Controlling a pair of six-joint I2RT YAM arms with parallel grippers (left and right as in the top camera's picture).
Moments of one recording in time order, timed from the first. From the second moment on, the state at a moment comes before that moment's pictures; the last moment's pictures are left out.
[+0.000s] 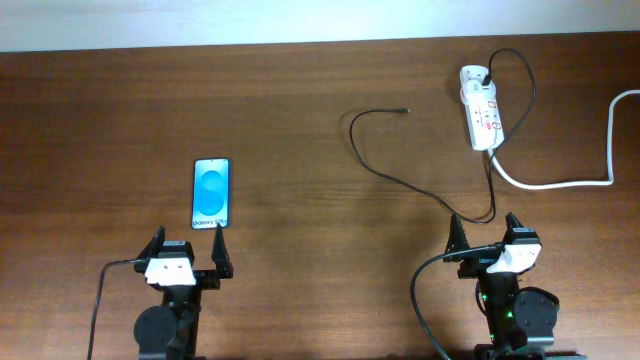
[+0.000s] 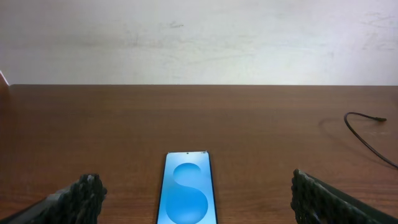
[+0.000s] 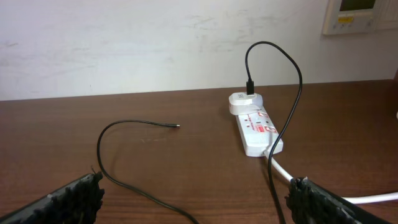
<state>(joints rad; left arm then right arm) -0.01 0.01 0.02 -0.09 -0.01 -0.02 -0.04 0.01 0.01 -0.07 -0.06 0.08</state>
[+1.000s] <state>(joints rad) -0.01 0.01 0.02 -0.09 0.00 -0.02 -0.04 0.01 0.01 -0.07 -0.06 0.08</state>
